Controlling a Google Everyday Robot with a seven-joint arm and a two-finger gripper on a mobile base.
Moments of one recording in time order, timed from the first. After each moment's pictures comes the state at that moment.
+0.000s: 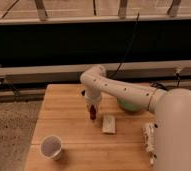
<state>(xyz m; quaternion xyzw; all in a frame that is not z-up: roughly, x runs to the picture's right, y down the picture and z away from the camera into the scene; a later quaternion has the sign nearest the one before) -0.002 0.109 0.835 -0.24 -0.26 -0.61 0.71</state>
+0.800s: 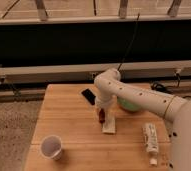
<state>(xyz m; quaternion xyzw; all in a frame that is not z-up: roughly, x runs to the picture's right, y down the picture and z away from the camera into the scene) 0.044 0.130 0.826 -0.24 -0.27 -0.59 0.72</state>
